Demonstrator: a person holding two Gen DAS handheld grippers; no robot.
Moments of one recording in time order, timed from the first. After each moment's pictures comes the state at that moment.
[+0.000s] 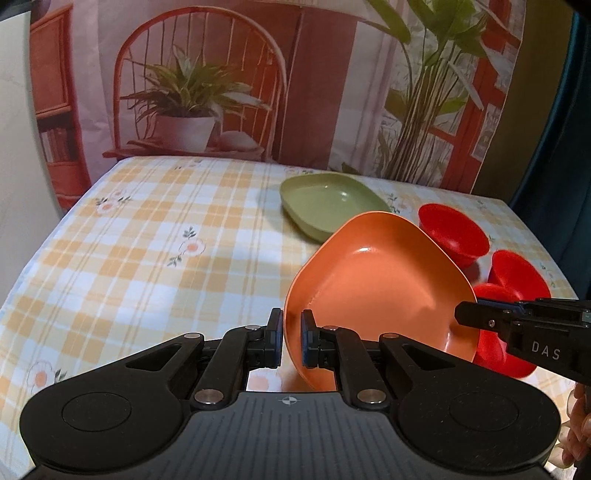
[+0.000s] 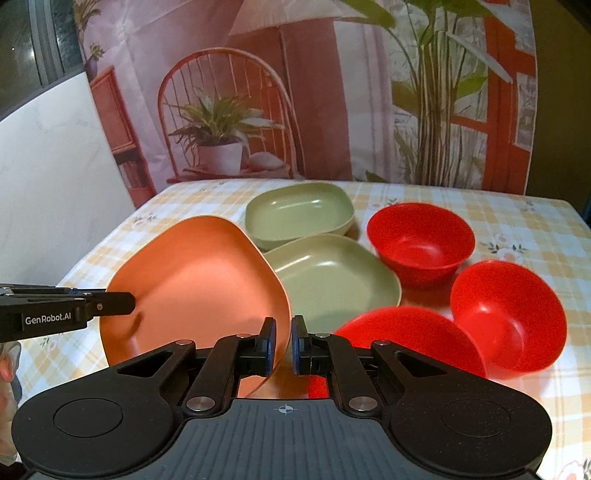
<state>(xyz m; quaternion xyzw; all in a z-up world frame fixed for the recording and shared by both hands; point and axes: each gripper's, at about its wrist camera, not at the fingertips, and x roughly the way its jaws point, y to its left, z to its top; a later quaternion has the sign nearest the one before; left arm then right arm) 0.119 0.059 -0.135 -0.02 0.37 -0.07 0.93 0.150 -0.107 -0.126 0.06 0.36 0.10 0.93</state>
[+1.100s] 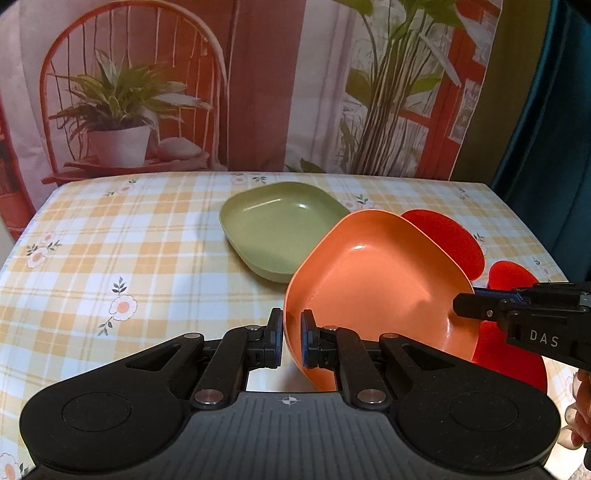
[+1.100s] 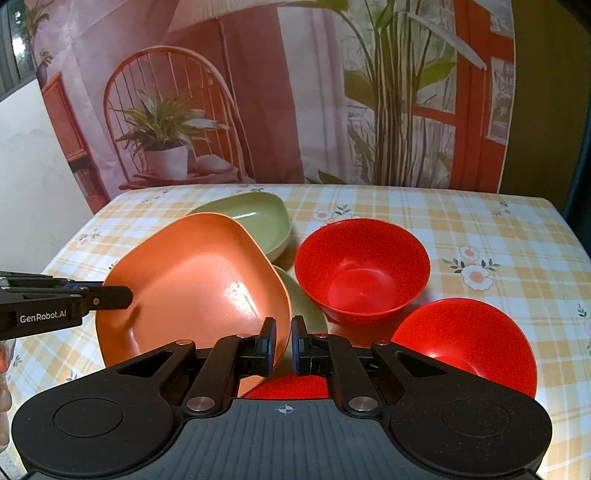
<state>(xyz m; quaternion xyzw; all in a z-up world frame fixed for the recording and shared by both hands) 0.200 0.022 -0.145 0.01 0.39 -0.14 0.91 0.212 -0.150 -0.134 0.06 0.39 0.05 0.92</state>
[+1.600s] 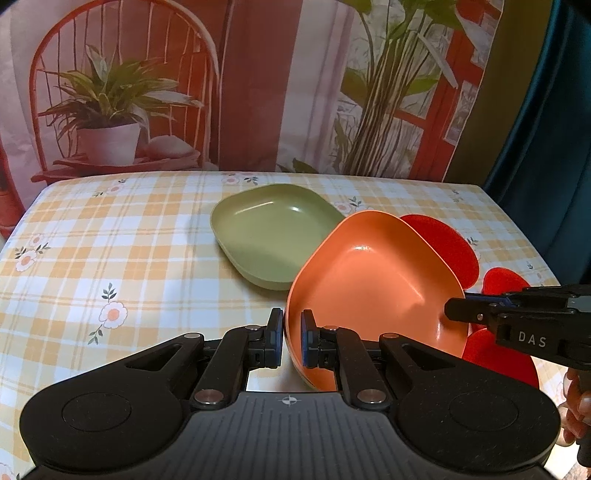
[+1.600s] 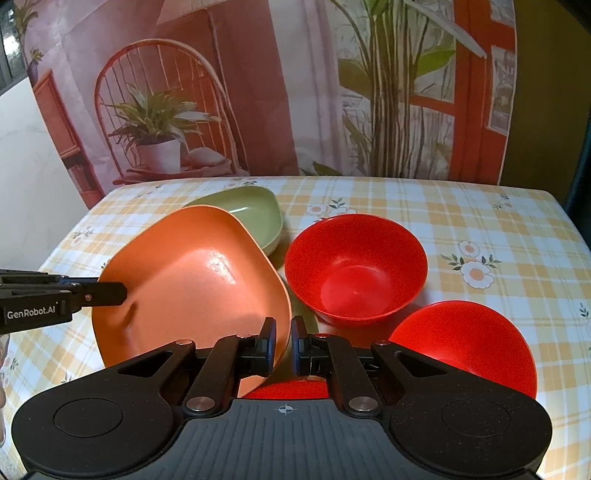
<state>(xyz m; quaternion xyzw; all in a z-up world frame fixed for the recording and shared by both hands) 0.212 0.022 -0.142 0.00 0.40 -0.15 0.90 0.224 -0.155 -0.136 0.06 0.41 0.05 0.91</state>
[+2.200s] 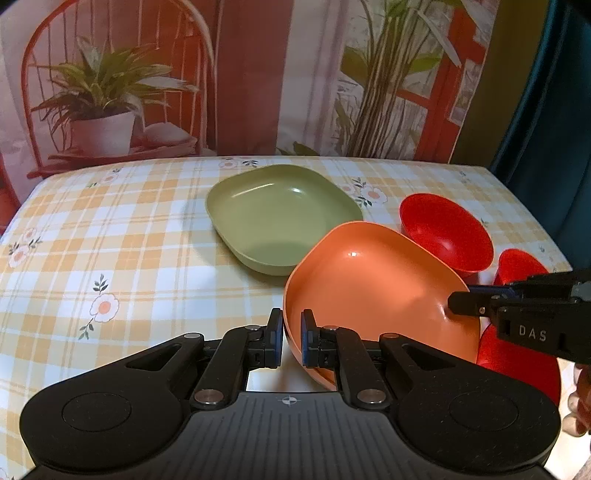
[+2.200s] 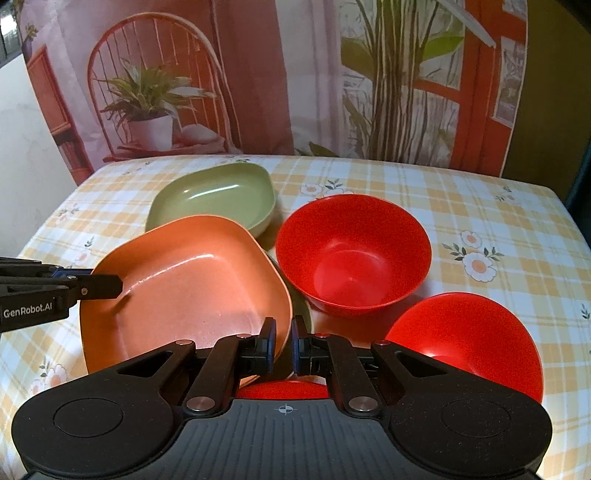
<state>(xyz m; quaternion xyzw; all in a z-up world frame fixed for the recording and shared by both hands) 0.219 0.013 -0.159 0.03 0.41 -0.15 0.90 0.235 -0.154 -0.153 0.04 0.43 0.04 0.90</state>
